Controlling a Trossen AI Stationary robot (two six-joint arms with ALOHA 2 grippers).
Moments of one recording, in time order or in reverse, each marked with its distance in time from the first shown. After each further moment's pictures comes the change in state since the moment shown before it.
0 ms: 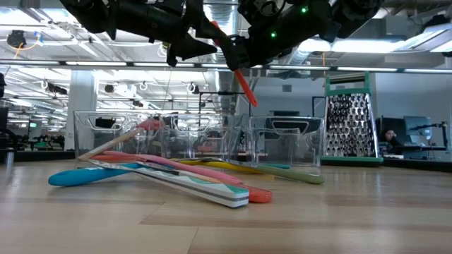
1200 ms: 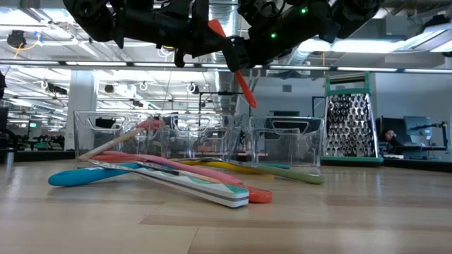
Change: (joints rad) left arm 0.006 0.088 0.000 0.135 0.038 0.118; right arm 0.001 0.000 0.000 -0.002 0.001 -0.003
